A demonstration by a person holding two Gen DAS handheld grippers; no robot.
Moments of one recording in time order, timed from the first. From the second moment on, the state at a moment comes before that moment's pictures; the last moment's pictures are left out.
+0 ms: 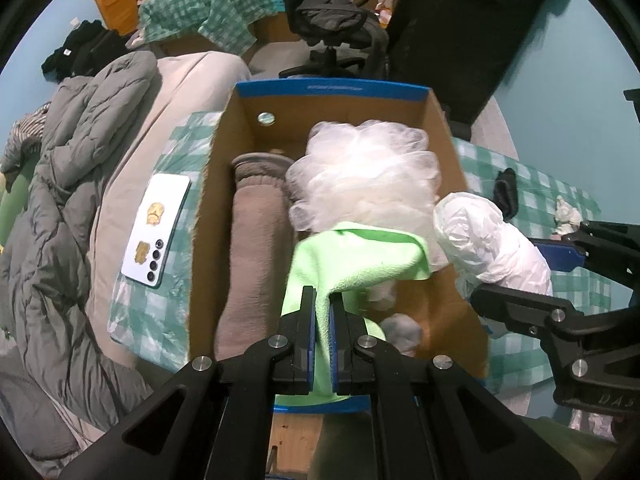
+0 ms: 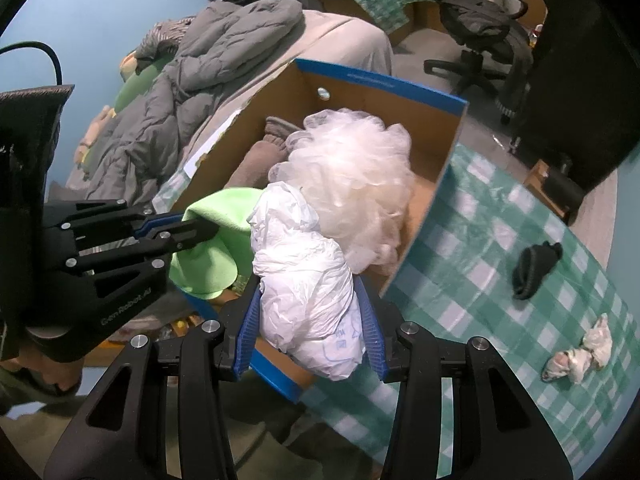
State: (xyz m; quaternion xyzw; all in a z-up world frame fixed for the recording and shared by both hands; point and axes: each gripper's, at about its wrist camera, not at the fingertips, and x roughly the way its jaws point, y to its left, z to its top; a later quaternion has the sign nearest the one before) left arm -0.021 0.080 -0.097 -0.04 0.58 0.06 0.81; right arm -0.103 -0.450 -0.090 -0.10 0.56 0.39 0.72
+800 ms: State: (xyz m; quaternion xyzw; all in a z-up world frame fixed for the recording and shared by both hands) left arm -0.016 0.092 -0.112 -0.01 0.59 0.06 0.80; right arm -0.108 -0.449 -0.104 -0.07 0.59 0.34 0.73
